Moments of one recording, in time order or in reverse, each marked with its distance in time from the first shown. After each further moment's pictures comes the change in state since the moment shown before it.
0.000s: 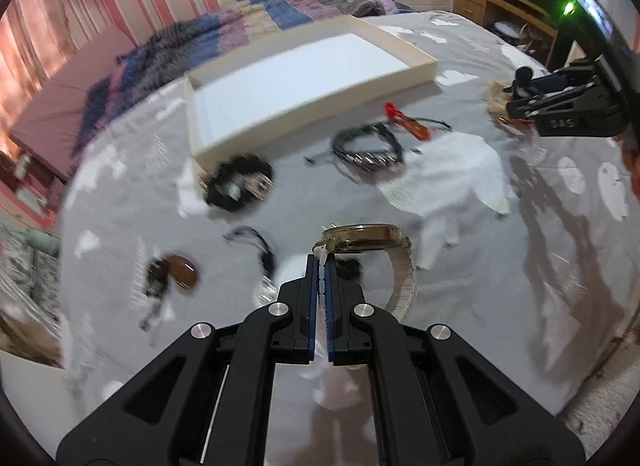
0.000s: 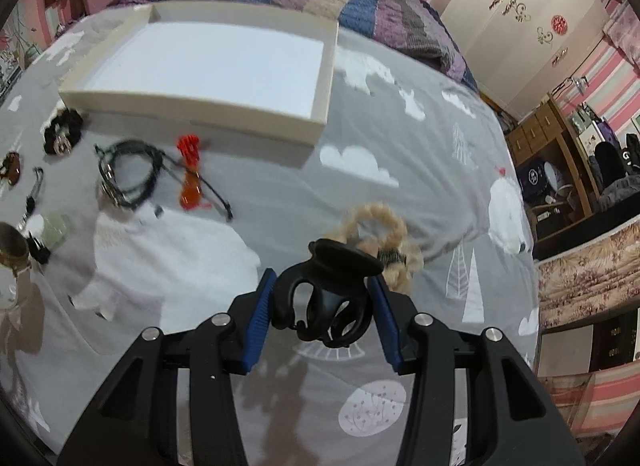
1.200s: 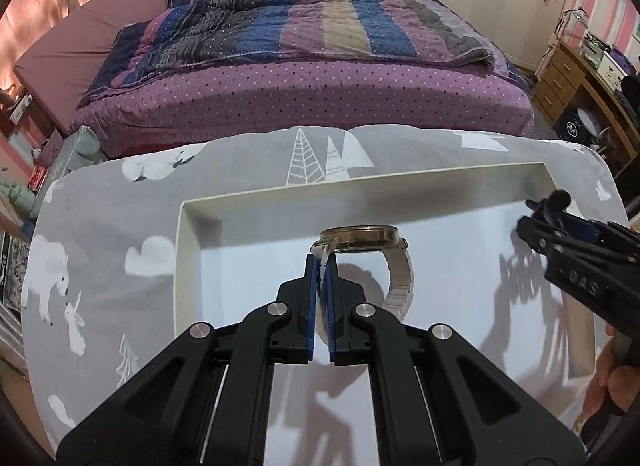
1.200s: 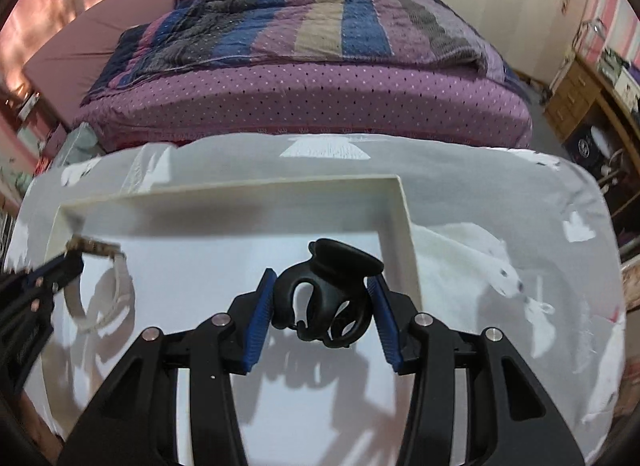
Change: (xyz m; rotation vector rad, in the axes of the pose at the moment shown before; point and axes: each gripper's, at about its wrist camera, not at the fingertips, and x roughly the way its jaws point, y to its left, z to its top) left arm 0.213 0.137 0.254 -0.351 0.068 0.014; right arm 0.165 0.006 0.260 0.276 -0.015 0.209
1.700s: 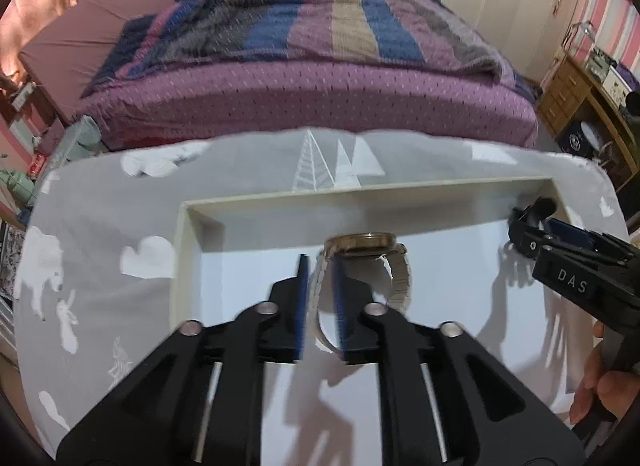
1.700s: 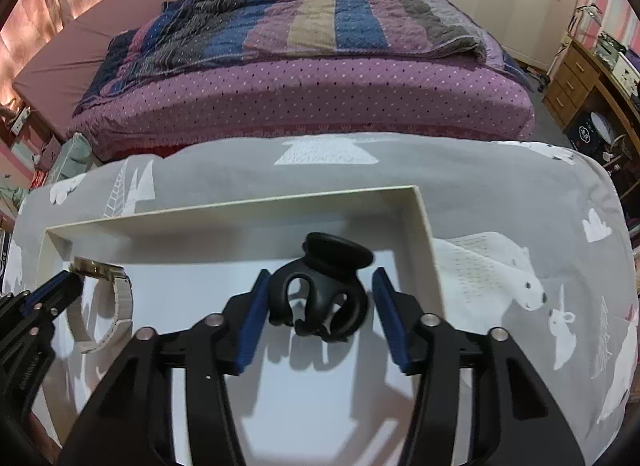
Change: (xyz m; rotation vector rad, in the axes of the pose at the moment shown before) left arm -0.003 0.010 0.004 -0.045 -0.035 -0.002; right arm 0.015 0.002 0.009 0.038 0.005 -0.003
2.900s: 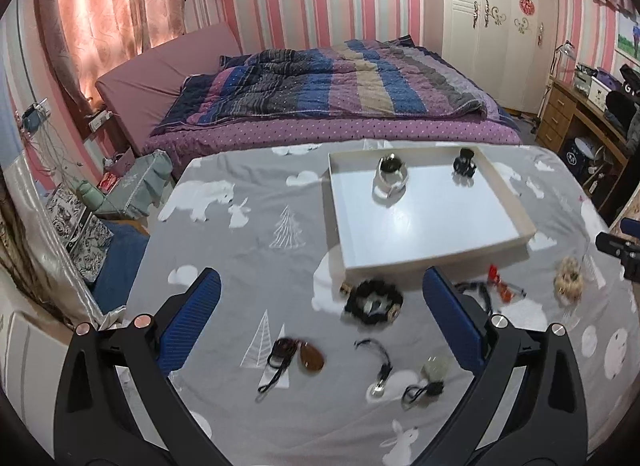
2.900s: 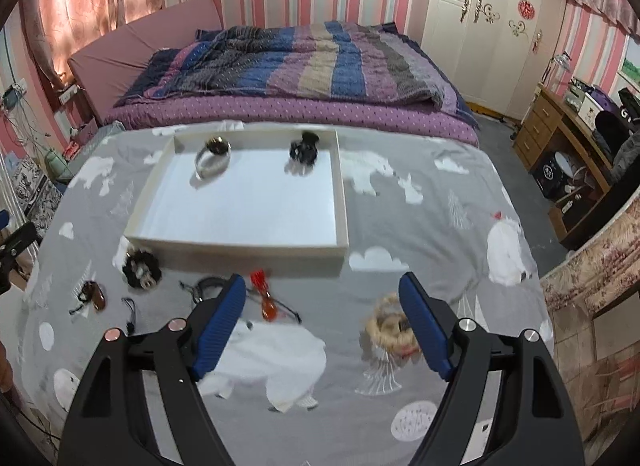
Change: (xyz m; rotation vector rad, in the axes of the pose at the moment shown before) left arm -0.272 0.065 -0.208 0.033 -0.232 0.103; right arm -0.269 -0.034 -0.213 -0.100 -0.178 -0.044
